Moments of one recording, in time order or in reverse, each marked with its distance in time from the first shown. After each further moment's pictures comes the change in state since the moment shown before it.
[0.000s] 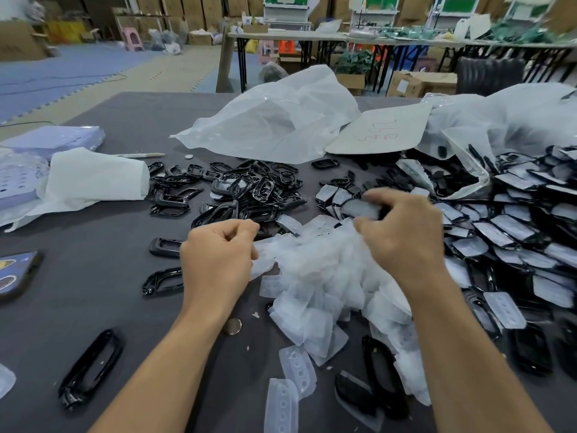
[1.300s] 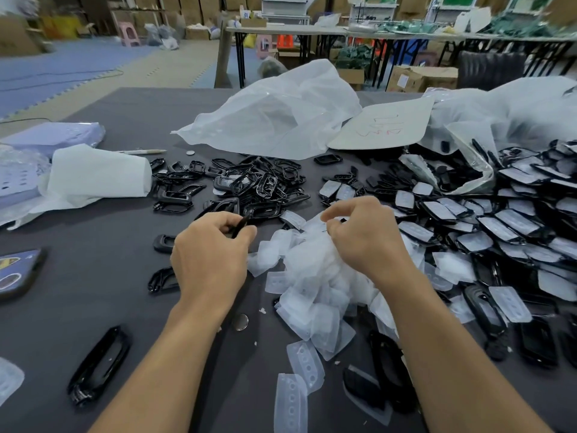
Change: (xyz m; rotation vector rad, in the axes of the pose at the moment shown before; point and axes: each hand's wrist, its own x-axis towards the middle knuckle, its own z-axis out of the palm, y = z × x) left_hand 0.010 -0.005 -0.008 0.258 0.110 0.066; right_hand 0.000 -0.019 0.038 0.102 -0.190 -0.003
